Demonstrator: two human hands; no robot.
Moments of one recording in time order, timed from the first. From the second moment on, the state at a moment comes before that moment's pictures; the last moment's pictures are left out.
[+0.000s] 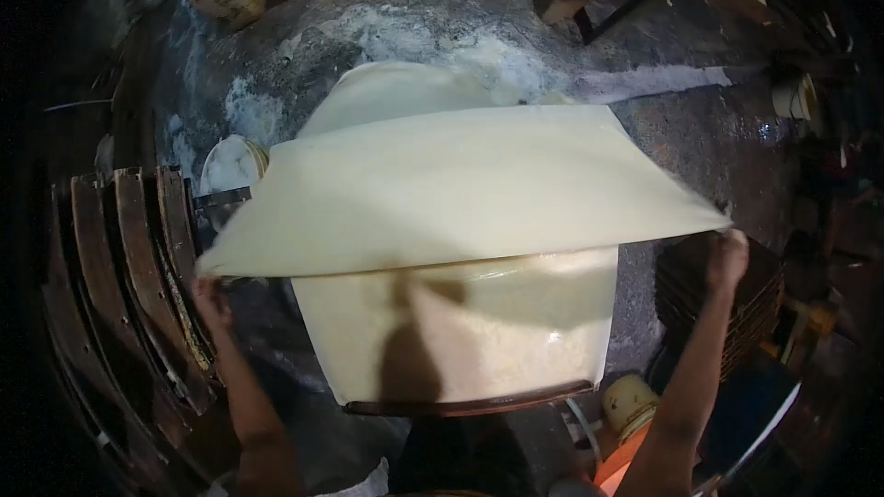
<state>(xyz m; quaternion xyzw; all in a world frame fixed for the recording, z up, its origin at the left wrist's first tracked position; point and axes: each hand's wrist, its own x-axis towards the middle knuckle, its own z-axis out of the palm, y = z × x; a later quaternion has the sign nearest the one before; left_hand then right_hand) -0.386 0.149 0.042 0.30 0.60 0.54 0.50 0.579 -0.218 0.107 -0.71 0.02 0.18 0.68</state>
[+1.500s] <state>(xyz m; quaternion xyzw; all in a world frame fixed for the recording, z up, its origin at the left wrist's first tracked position) -0.283 0.045 0.259 0.95 0.30 0.07 0.01 0.406 -0.246 0.284 -0.62 -0.78 0.01 0.01</state>
